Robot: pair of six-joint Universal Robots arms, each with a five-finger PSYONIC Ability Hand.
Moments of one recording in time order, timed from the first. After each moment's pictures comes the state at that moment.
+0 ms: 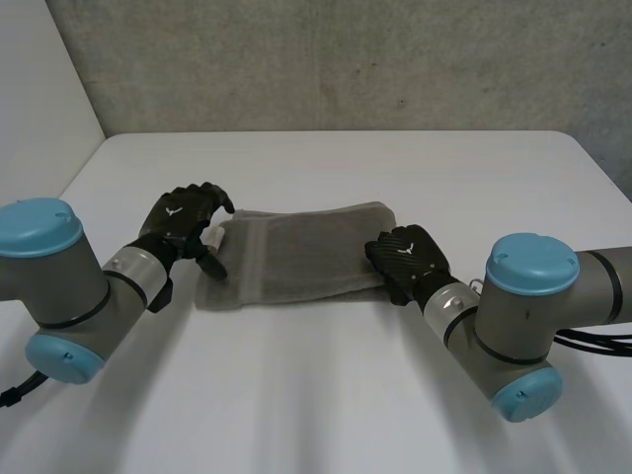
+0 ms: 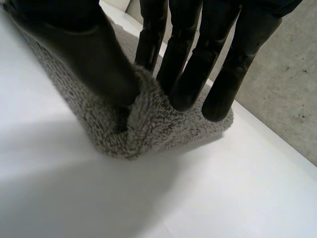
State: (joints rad) left arm 4.45 -2.11 -1.60 3.56 -1.29 3.14; right arm 2.06 -0.91 1.54 -0.40 1.37 2.76; left_hand 0.27 0.26 0.27 0.27 0.07; right_hand 1.25 1.25 1.25 1.25 1.08
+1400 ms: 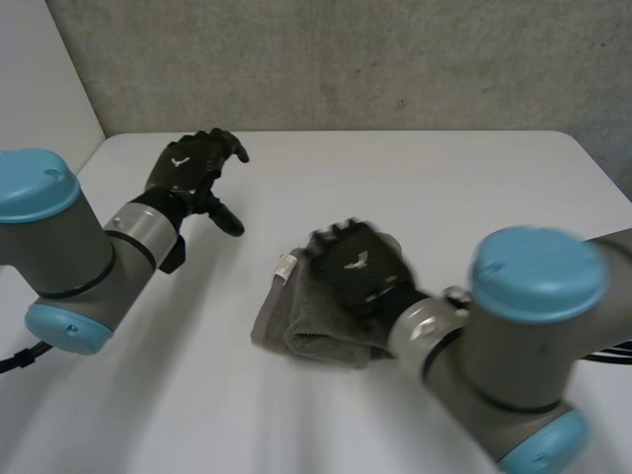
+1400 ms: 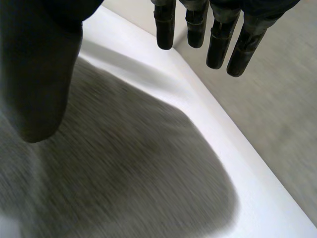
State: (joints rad) left arm 4.36 -2.02 -1.48 3.49 -1.35 3.06; right arm 2.24 -1.17 1.59 -0.17 1.41 2.63; left_hand 0.27 0.26 0.27 0.26 0.06; right_hand 0.24 0.25 0.24 0.26 0.06
